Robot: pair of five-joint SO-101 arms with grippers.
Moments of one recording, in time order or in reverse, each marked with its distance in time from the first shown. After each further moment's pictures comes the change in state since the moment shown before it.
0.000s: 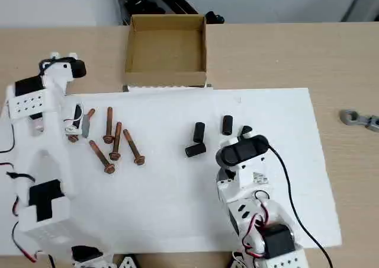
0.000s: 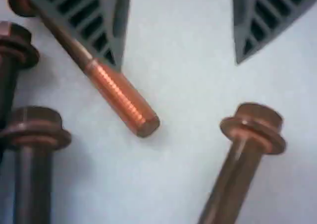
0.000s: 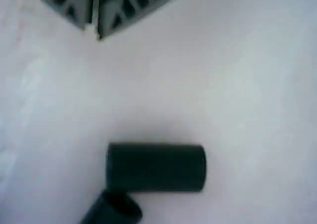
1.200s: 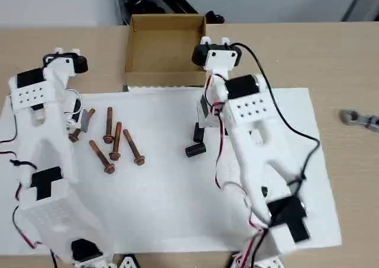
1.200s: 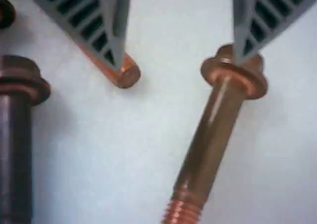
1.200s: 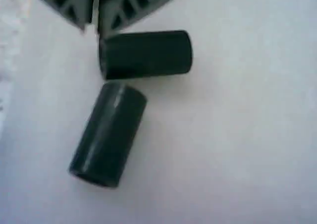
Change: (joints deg) left arm 0.0 9.5 -9.8 1.3 -2.8; right arm -0.2 106.7 -90.7 19.6 -9.1
